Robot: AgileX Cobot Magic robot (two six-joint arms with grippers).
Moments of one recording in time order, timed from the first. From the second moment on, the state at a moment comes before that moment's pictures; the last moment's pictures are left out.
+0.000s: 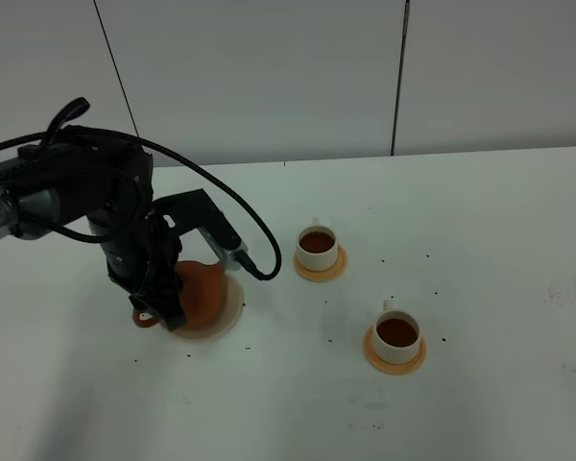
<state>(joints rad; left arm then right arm) -0.33 2.00 -1.44 0.19 0.89 0.59 0.05 -0.01 -0.49 0.04 1.07 0.05</state>
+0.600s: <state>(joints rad) -0.33 1.71 -1.44 0.07 0.99 0.59 0.05 -0.01 -0.49 0.04 1.07 0.05</state>
